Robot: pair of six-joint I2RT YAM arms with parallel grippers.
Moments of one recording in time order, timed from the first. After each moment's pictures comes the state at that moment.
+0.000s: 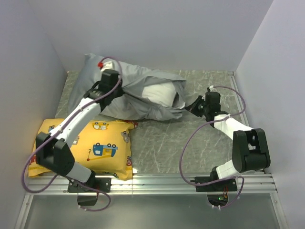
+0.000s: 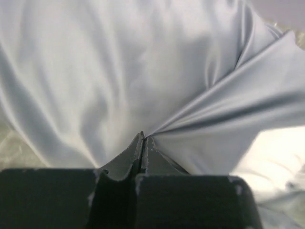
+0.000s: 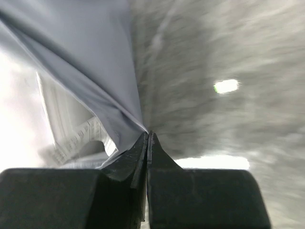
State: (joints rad) left arm -0.45 1.52 1.37 -0.43 -0.37 -0.52; right arm 0.10 1.47 0.77 0.07 -0.20 0.66
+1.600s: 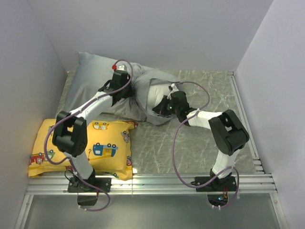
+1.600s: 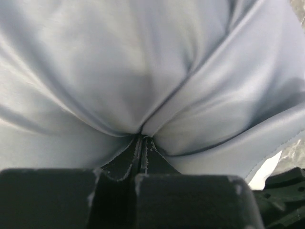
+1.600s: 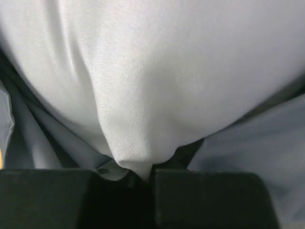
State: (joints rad) left arm -0.40 1.73 1.32 -0.22 -0.07 -0.61; right arm 0.50 1.78 0.94 0.35 -0.28 0.66
